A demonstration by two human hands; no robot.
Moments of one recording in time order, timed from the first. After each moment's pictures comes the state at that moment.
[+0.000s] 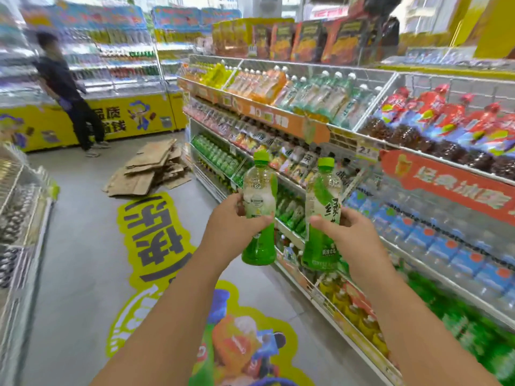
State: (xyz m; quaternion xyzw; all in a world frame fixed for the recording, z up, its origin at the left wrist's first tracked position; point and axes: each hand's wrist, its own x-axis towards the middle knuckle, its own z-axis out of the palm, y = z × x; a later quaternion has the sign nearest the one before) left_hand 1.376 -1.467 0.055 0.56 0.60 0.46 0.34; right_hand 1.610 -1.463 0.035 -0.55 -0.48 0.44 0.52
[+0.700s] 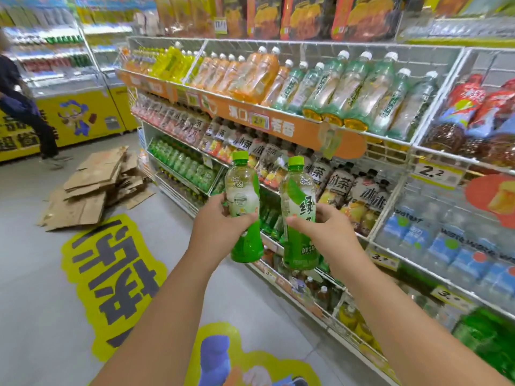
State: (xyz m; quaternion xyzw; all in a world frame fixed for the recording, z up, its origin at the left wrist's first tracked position) left_hand 1.257 -1.114 0.008 0.56 0.60 0.43 0.37; right_hand 1.476 -1.151 -0.003 -0.59 -0.48 0.41 0.51
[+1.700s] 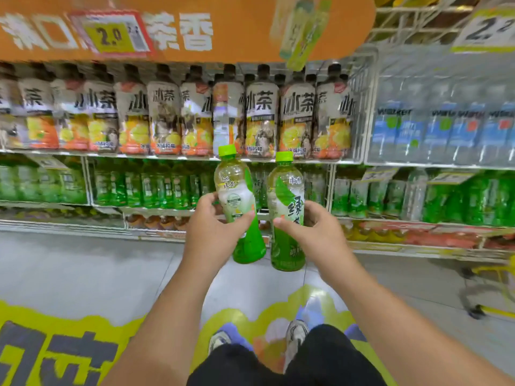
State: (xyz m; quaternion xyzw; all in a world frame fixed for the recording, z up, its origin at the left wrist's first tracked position) left_hand 1.287 -0.851 -0.180 0.67 0.47 0.22 0.53; right_hand 1.424 -0.994 -0.198 -0.73 -0.18 0.32 0.58
